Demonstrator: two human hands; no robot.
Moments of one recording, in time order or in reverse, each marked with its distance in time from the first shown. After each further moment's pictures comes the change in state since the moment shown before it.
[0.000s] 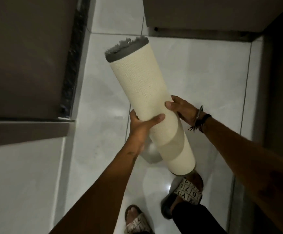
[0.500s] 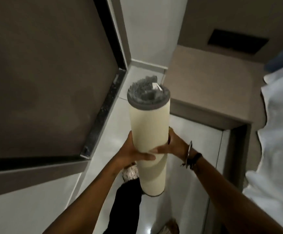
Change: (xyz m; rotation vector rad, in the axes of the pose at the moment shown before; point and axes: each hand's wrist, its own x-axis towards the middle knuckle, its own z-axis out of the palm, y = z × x) left_hand -0.061 0.333 -0.015 0.364 -0.226 0.211; right_hand -0.087 -0.359 0.083 -0.308 0.047 -0.177
